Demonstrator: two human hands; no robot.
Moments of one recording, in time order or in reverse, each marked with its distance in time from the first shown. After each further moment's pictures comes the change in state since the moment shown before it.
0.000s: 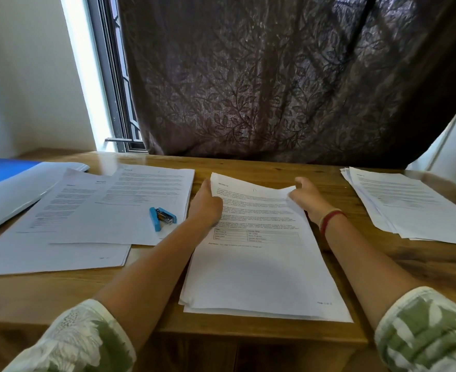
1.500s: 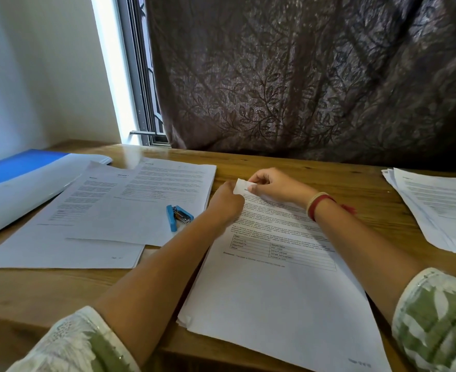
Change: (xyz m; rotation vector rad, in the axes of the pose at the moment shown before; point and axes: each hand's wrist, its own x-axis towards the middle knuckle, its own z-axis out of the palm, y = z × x) left_hand 0.025 -0.007 0.001 -0.129 -0.164 -0.130; right_hand 0.025 -0.056 0.073 -0.247 -0.492 -0.498
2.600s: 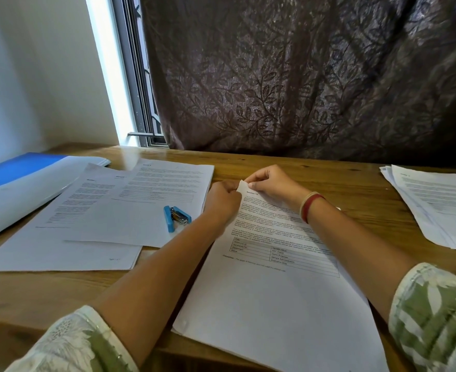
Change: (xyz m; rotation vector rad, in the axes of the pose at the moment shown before) left_hand 0.006 -0.007 0.000 -0.066 0.067 0.074; right_hand 0.004 0.002 0.012 0.301 0.135 0.136
